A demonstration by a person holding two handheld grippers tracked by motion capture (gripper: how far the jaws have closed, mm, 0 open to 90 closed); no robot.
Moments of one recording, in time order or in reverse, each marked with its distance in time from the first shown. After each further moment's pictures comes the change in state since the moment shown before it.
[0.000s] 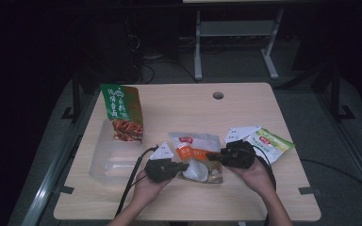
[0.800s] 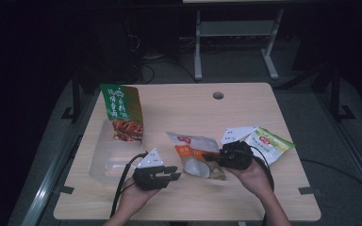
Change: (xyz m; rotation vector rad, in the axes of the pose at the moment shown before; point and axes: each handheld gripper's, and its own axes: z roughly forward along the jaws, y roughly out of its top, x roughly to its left) left arm -0.011 -0.012 -0.036 0.031 0.007 0.039; right arm 0.016 0.013 -0.003 -0.008 0.004 -0.037
